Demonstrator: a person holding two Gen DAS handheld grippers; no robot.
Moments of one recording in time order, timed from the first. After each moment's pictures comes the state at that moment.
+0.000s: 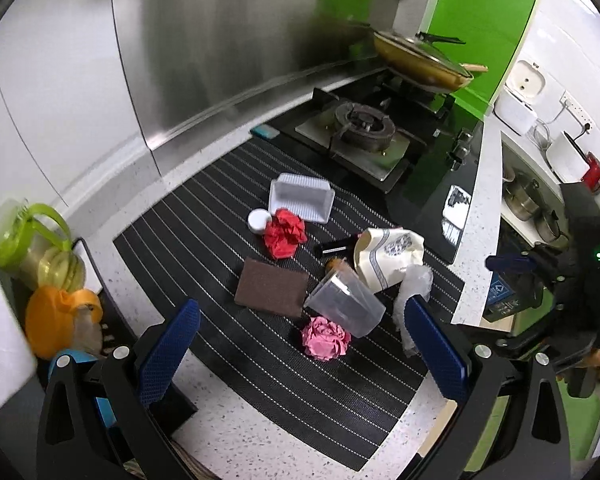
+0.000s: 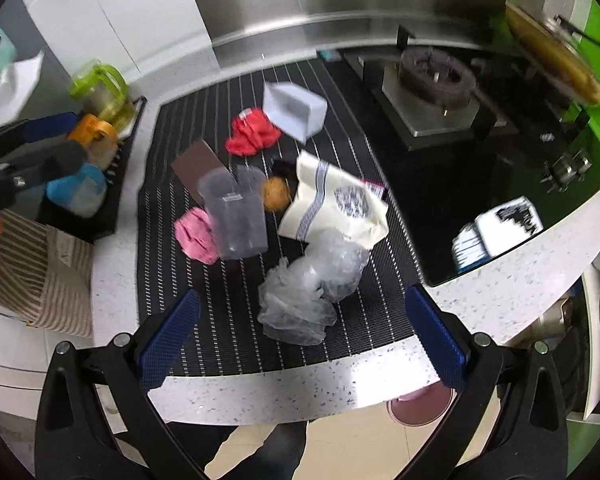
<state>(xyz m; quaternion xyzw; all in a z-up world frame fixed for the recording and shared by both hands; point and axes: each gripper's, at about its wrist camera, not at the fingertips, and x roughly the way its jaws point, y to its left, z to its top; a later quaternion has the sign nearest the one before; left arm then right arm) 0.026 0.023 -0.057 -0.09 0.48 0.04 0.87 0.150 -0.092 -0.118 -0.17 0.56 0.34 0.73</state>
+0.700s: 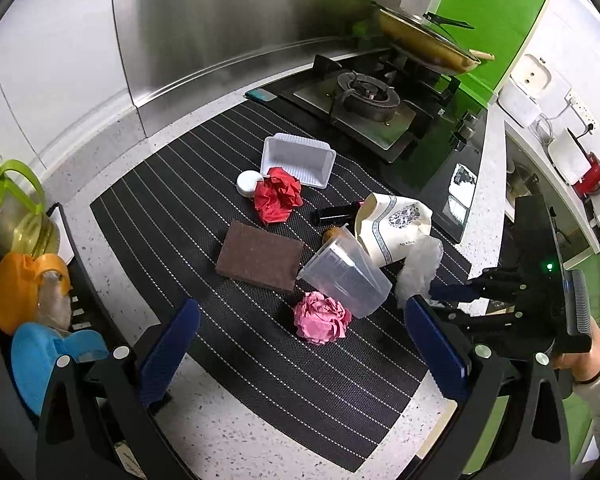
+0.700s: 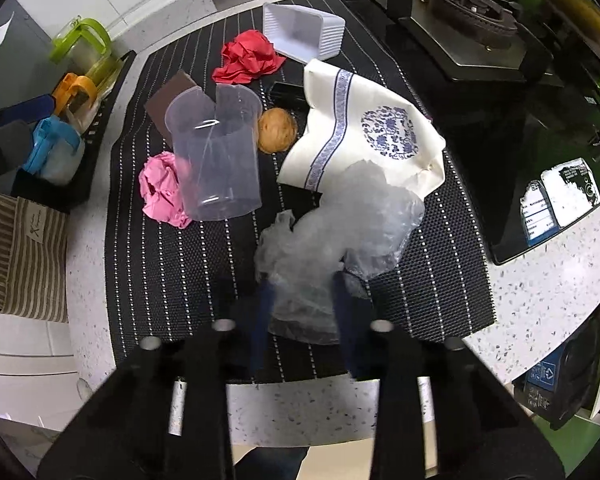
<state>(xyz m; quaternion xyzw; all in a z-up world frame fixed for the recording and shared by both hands) 0.026 0.020 -0.096 -0.11 0.51 0.03 0.85 0.152 -0.080 -0.188 -0.18 0.61 0.35 0.69</state>
